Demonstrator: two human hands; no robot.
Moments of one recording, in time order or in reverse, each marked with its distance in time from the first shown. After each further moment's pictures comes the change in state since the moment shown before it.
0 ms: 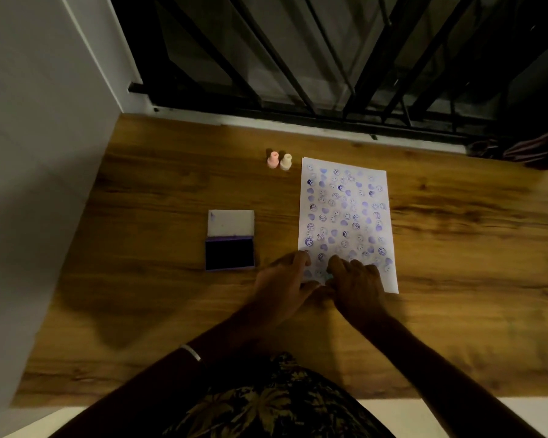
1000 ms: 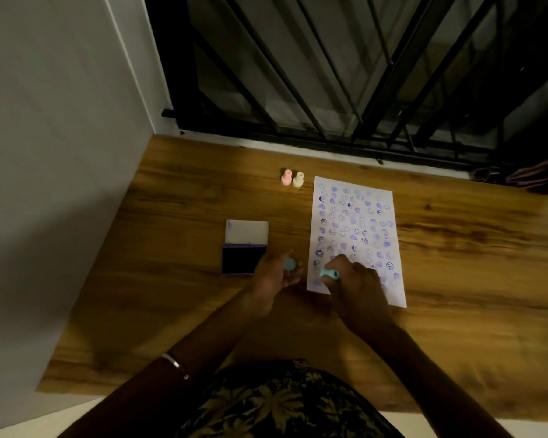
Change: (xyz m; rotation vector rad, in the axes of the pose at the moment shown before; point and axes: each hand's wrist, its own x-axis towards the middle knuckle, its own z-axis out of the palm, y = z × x) left_hand 0.012 0.006 -0.072 -1.346 -0.076 -0.951; right_hand 0.001 -0.043 -0.060 0.325 0.105 -0.048
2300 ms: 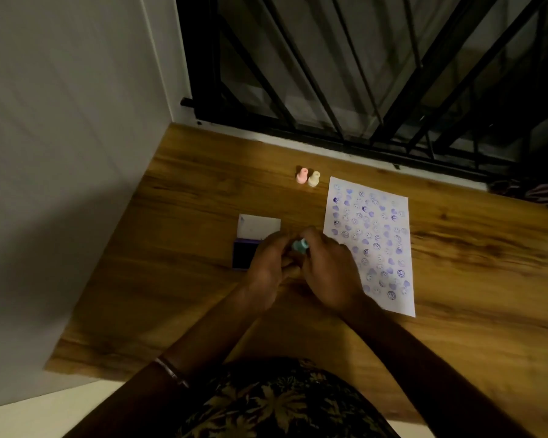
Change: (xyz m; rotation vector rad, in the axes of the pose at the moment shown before) left_hand -0.019 0.020 -0.014 -0.109 -0.047 0.189; right_hand 0.057 -0.049 0.014 0.017 -0.012 -0.082
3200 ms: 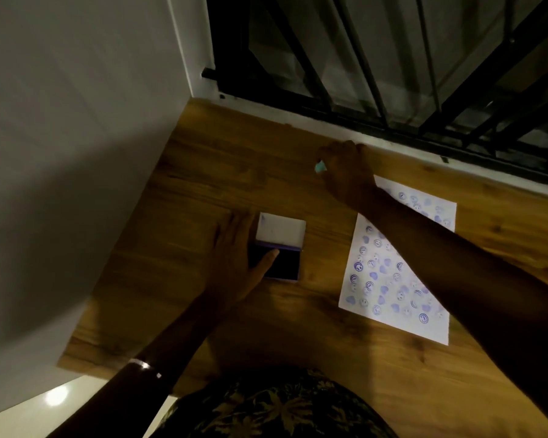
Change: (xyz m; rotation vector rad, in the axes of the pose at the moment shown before) left_hand 0.053 -0.016 -0.112 1.268 0.366 0.602; right_hand 0.202 0.062 0.032 -0.389 -0.216 -0.107
